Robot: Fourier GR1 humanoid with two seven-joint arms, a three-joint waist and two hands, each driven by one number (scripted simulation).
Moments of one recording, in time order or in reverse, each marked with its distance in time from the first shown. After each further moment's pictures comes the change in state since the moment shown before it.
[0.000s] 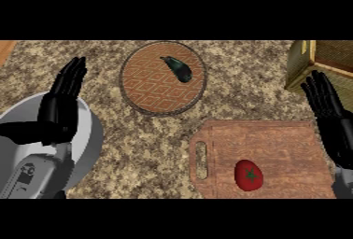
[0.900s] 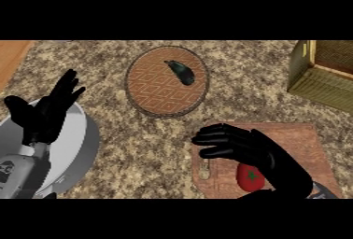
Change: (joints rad) left arm 0.016 0.159 0.000 0.137 0.050 -0.203 0.237; right arm -0.129 0.090 0.385 -0.266 0.322 0.183 -0.105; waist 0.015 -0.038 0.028
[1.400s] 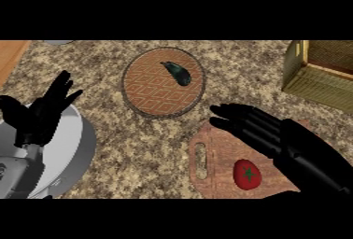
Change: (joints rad) left arm 0.018 0.021 0.021 -0.005 0.014 -0.027 0.022; right arm -0.144 -0.213 -0.040 -0.219 0.139 0.107 0.575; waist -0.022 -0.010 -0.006
